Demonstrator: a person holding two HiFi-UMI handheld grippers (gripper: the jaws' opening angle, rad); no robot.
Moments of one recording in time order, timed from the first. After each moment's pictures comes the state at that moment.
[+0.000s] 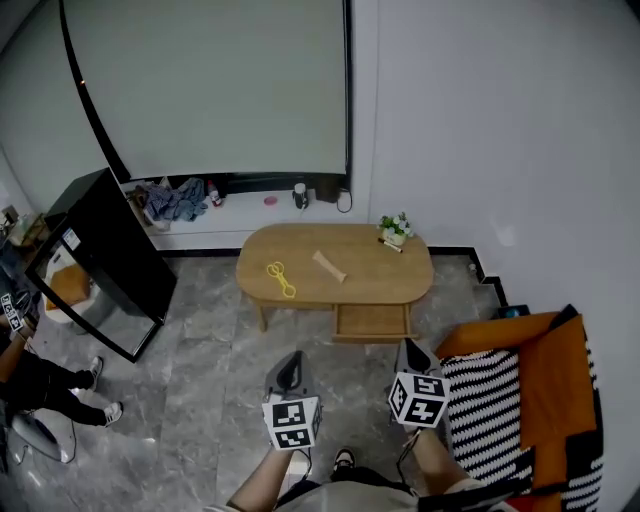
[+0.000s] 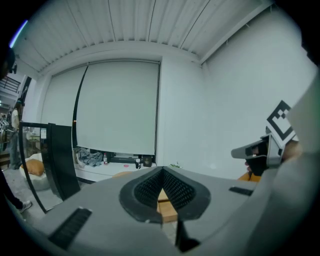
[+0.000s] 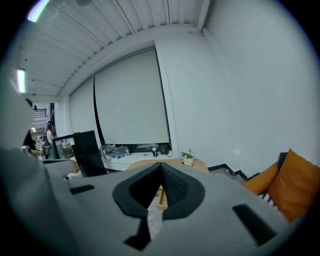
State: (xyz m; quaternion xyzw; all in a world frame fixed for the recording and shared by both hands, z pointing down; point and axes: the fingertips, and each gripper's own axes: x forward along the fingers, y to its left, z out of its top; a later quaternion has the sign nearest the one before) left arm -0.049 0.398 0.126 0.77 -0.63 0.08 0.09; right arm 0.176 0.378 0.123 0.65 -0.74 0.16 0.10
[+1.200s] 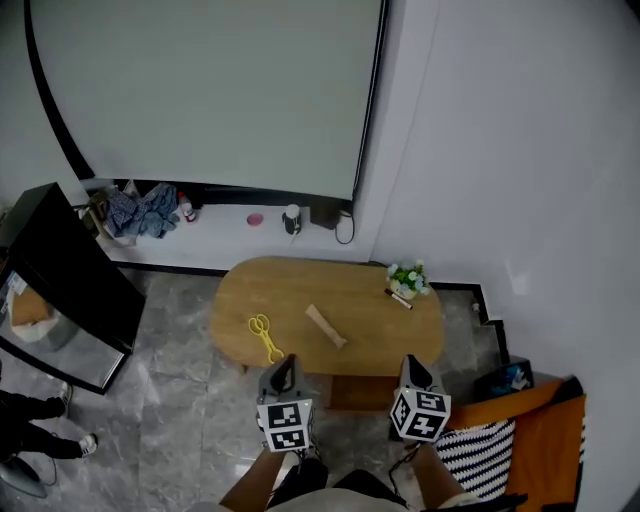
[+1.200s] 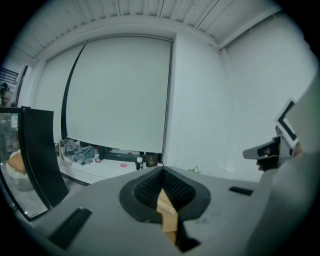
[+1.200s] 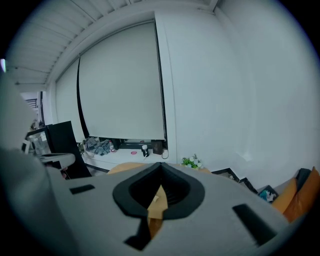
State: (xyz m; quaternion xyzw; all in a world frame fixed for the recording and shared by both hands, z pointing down) left arm -0.096 0.015 0.185 0.76 -0.63 0.10 0.14; right arm 0.157 0.018 0.173 0.66 -0.71 0.19 0.16
